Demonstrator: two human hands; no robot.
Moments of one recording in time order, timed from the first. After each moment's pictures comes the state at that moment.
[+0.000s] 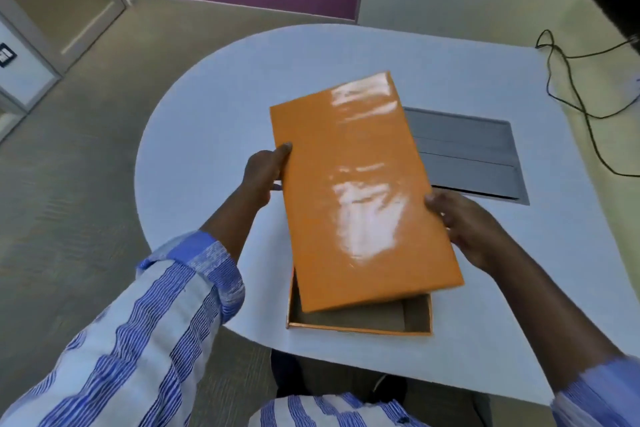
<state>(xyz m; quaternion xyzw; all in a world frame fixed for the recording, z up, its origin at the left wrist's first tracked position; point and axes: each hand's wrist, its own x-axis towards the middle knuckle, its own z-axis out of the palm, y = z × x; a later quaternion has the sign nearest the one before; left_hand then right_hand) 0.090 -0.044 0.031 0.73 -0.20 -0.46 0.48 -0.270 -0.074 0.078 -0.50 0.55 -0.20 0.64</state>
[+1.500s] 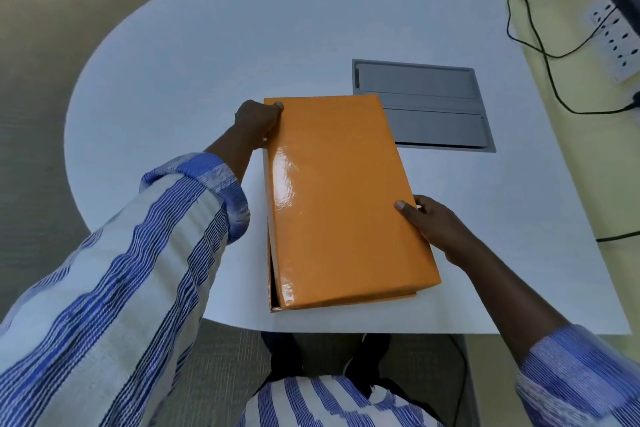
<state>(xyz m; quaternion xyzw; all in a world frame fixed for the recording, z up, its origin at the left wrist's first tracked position) 0.062 -0.134 0.013 0.78 -0.25 -0.46 0.34 -0.290 -0.032 0.023 -0.53 0.67 -0.08 0.51</state>
